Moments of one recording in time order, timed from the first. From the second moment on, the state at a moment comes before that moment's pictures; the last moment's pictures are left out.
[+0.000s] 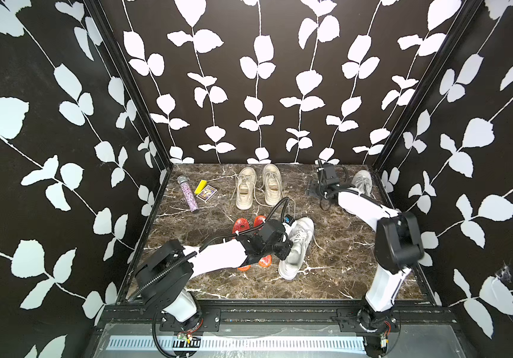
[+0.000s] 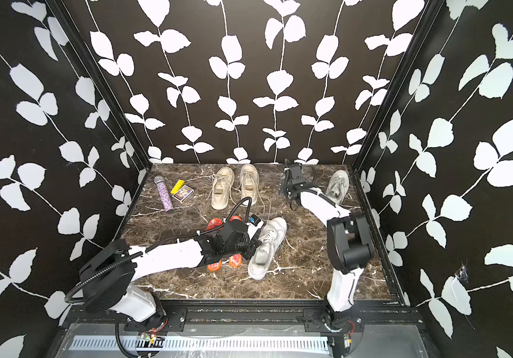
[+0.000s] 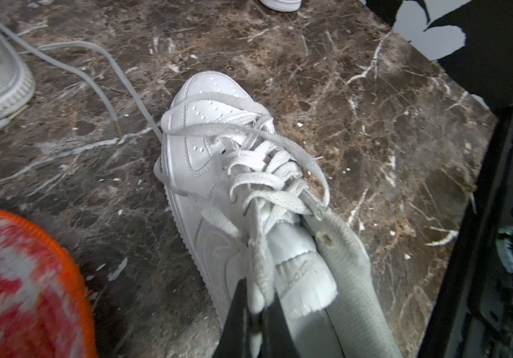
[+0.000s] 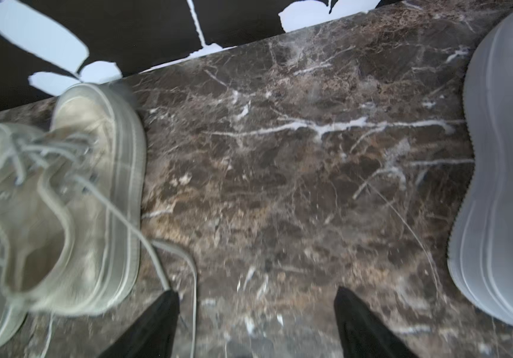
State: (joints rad) left arm -1.01 1.54 0.85 0.01 0.01 -0.27; right arm 0.34 1.76 1.33 -0.38 0.17 0.43
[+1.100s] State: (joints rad) left arm -1.01 1.68 1.02 -0.04 -0.15 -0.43; right arm 0.67 1.35 0.85 -0.48 0.15 0.44
